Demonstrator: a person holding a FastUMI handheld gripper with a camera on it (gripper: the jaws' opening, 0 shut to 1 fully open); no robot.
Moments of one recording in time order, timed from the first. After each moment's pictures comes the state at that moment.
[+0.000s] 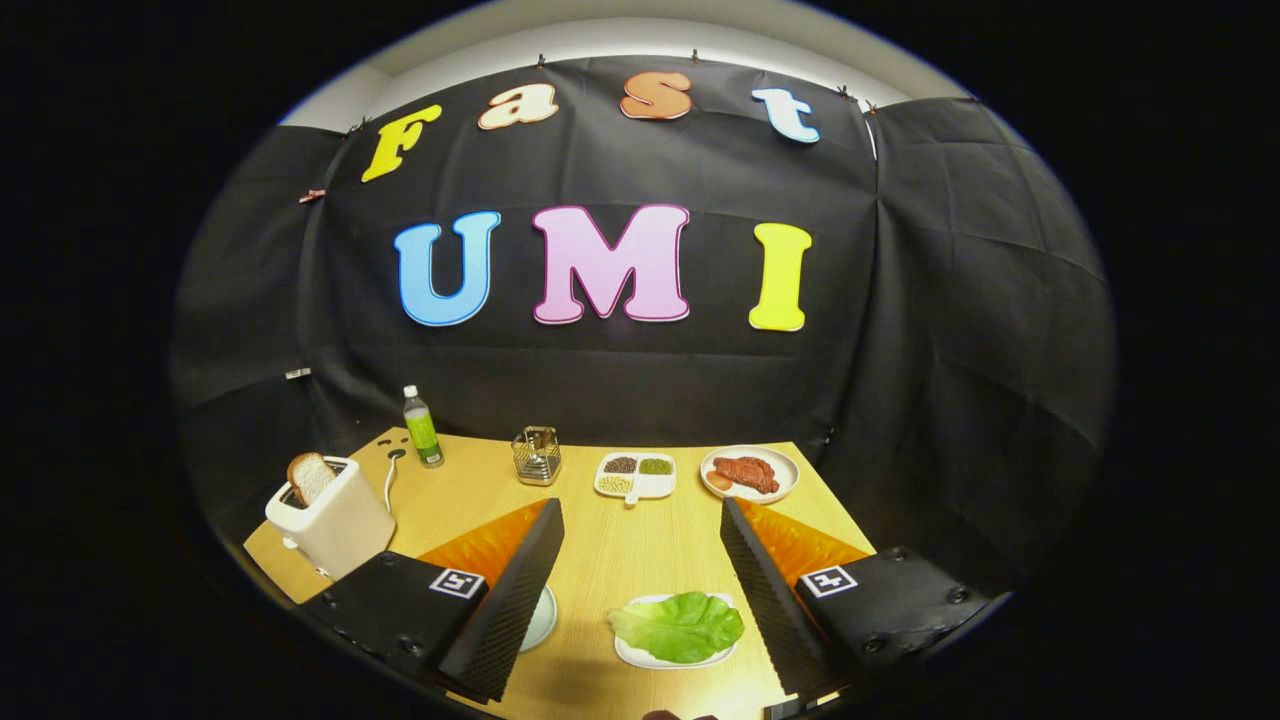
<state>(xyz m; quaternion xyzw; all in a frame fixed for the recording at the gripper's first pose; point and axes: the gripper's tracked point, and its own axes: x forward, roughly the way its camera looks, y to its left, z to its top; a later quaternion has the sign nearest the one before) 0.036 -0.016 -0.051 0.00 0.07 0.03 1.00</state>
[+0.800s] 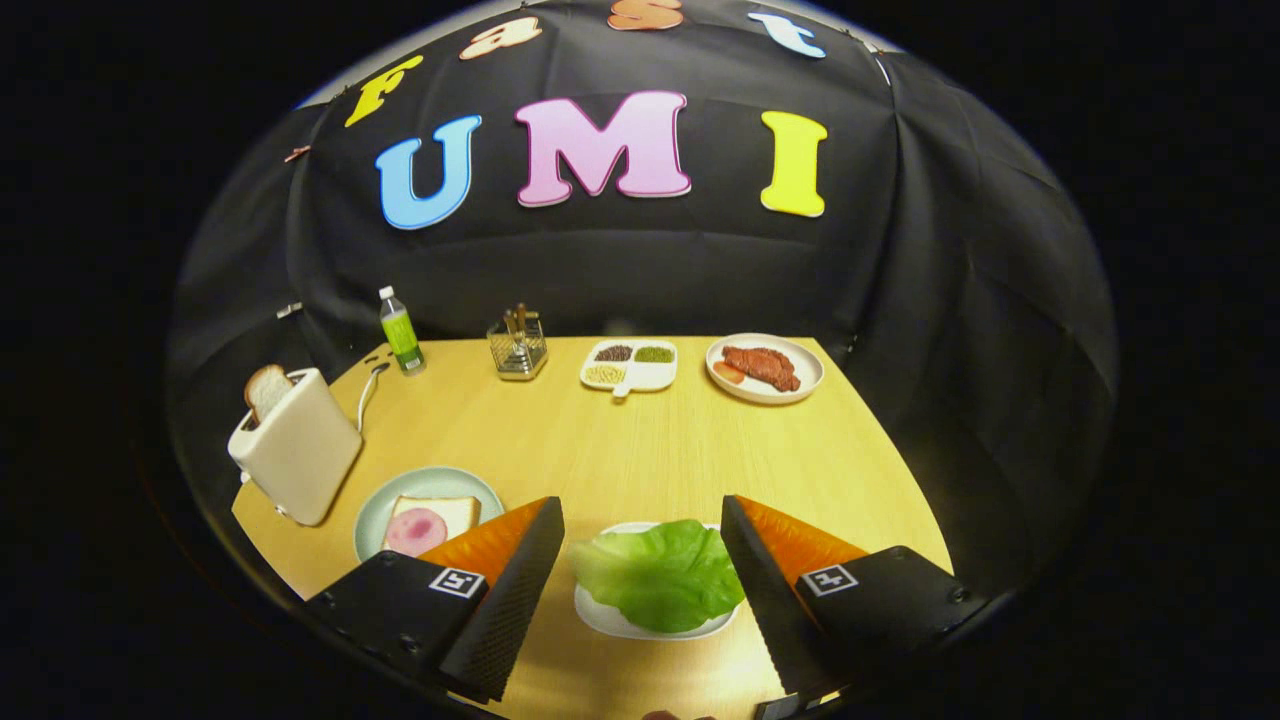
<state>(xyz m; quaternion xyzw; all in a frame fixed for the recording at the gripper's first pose) 0.075 -0.047 -0.204 0.00 0.23 0.05 0.97</state>
